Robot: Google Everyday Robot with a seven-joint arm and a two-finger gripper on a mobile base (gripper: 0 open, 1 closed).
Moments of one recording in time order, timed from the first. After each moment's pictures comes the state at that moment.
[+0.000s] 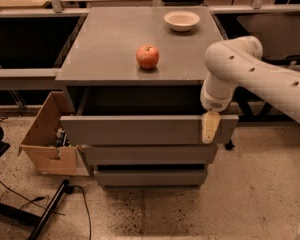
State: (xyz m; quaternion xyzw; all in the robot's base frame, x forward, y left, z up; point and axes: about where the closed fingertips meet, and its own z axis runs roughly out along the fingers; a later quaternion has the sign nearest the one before) arm 0.632 -0.195 0.710 -0.65 0.75 -0.05 0.09
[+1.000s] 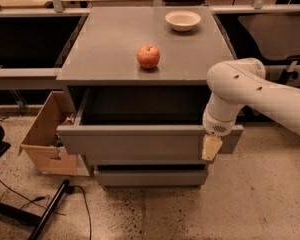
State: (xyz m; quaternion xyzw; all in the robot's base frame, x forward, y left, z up) arm 0.547 -0.189 0.672 -0.63 0.77 0.02 0.03
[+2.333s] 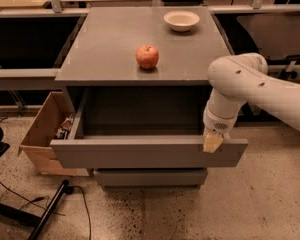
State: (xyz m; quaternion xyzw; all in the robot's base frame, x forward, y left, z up) arm 0.543 -0.191 0.688 -0.63 0.77 0.02 0.03
